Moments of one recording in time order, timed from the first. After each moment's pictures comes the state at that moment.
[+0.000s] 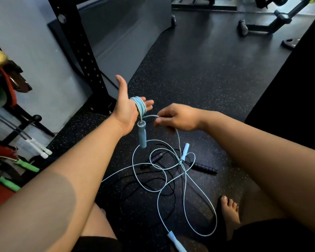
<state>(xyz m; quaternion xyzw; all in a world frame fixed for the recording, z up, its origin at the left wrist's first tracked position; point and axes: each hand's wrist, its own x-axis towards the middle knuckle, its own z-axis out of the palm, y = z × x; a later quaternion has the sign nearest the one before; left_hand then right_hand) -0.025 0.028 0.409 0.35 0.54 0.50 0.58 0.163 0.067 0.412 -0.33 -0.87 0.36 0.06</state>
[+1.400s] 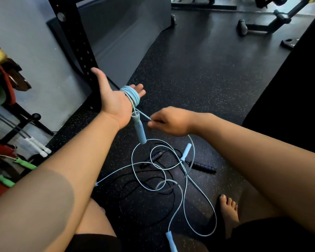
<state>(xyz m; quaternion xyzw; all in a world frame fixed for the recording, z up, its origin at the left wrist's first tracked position) -0.037 0.031 0.428 0.22 0.36 0.66 0.62 0.147 0.047 0.416 -0.29 -0.93 0.20 0.02</state>
